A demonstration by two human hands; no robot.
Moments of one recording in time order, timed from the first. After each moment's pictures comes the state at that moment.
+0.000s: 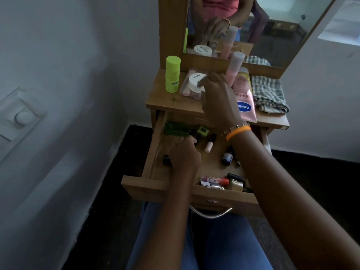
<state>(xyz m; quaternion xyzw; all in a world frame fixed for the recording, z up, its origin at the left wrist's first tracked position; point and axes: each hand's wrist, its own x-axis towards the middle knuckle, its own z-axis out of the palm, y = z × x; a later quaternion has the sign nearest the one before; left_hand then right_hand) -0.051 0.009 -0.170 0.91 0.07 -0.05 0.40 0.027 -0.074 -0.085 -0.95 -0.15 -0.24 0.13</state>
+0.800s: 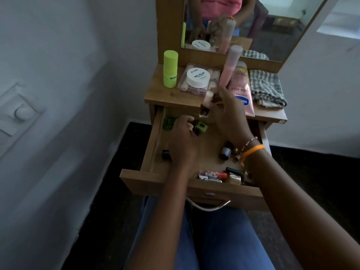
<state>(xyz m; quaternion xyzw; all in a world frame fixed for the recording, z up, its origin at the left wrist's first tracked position) -0.052 0.006 -0.149 0.85 0.09 0.11 0.50 -0.015 -0.097 -0.101 -0.90 -0.11 -0.18 0.39</state>
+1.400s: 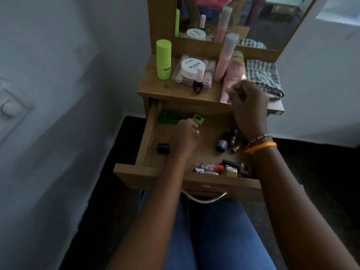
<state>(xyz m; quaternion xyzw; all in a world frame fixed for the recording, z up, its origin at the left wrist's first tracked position) -0.038 -0.001 -0.166 0.90 0.05 -0.03 0.43 -0.020 -0.137 -0.102 -0.90 0.01 -0.28 0.35</state>
